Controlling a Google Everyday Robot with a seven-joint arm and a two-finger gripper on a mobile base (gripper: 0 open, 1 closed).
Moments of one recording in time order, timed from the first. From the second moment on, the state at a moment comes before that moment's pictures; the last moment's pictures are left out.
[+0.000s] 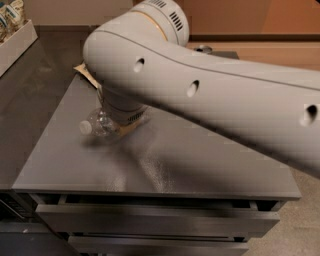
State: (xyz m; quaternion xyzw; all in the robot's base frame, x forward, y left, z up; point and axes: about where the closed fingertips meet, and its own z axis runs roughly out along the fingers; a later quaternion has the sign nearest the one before) arm 0.504 0.097 0.889 -0.85 0.43 -0.14 0.25
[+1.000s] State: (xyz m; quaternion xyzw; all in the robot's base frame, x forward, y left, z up) arm 0.501 0.088 0.853 -0.89 0.40 -0.17 0.14
